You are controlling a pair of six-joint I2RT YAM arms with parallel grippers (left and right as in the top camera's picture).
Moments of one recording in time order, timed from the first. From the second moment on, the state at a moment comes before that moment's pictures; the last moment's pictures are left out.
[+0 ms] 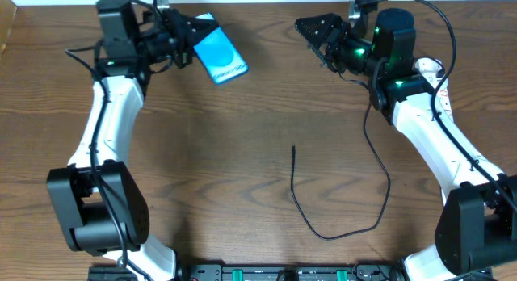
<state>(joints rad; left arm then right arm) 0.10 1.80 1.43 -0.09 1.12 -1.09 0.24 1.71 1.27 0.16 -0.66 1.05</state>
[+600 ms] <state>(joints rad) 0.19 1.80 1.42 -0.09 1.39 -0.87 0.31 1.71 1.63 -0.58 -0.45 0.68</state>
